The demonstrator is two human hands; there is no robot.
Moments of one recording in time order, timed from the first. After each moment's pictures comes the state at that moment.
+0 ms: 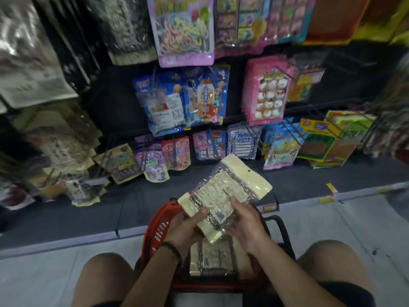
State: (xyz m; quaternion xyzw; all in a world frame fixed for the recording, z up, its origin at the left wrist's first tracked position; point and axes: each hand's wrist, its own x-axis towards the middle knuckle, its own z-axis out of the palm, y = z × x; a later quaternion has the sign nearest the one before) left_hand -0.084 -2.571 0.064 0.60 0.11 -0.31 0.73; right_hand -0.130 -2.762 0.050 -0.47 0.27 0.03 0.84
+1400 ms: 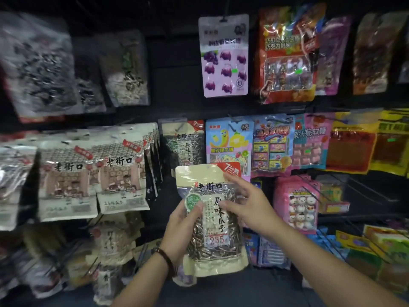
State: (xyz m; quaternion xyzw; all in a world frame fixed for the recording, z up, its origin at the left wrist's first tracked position) left_hand 0.040 -2.527 0.361 0.64 -0.13 -0.04 0.76; right_hand 0.025 -2.741 0.396 -0.79 -0.12 -0.15 0.59
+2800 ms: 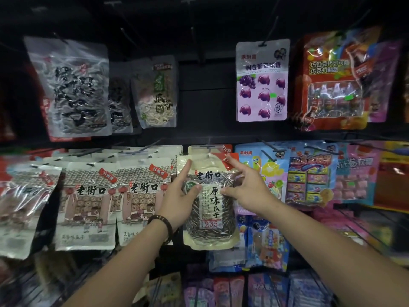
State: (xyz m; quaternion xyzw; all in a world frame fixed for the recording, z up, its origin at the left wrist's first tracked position) left_hand 0.156 -2.455 0.470 0.81 -0.17 0.21 0.52; right_hand 0.146 -2.668 0.498 -0.81 -0.12 -0.18 0.54
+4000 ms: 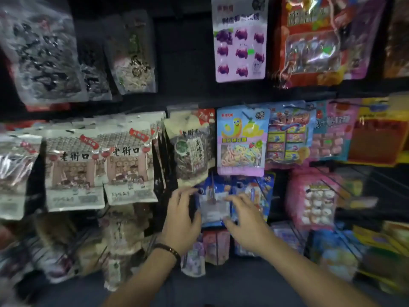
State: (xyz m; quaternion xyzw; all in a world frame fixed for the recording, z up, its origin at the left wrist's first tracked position) left_hand 0.084 -2.493 0.331 0.88 -0.21 0.26 0.35; right_hand 0.047 -2.703 0.340 -0.94 -0.08 -0.13 0.31
